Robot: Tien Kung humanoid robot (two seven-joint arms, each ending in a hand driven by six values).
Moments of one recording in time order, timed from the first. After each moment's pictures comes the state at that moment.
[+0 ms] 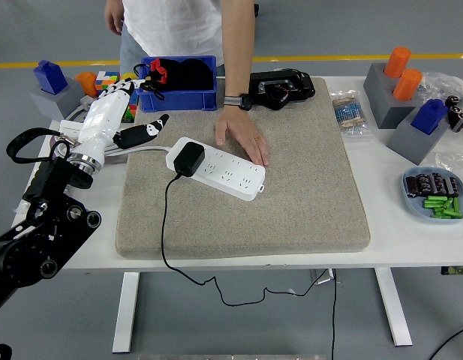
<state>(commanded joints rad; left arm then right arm) -0.46 0.24 -1.07 -1.12 1.88 0.39 0.04 0.06 -0.24 1.07 0.28 -0.74 -0.16 -0.06</state>
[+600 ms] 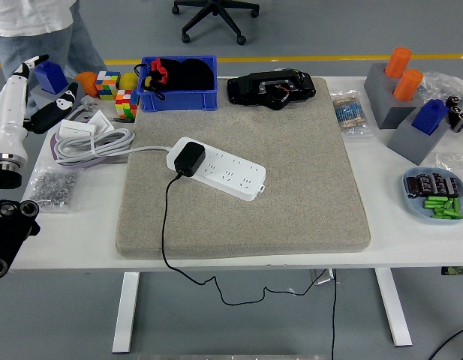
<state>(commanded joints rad) -0.30 0.26 -1.44 -1.19 1.73 0.39 -0.07 0.07 -0.24 1.10 0.29 -0.75 -0.15 -0.08</state>
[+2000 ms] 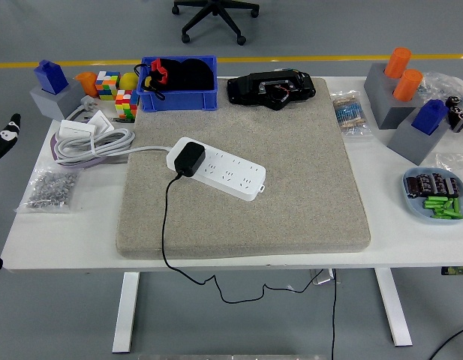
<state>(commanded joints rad) -0.12 0.24 -1.63 -1.27 1.75 0.34 -0.04 0.04 -0.18 1.18 0.24 -0.81 -0.15 -0.09</state>
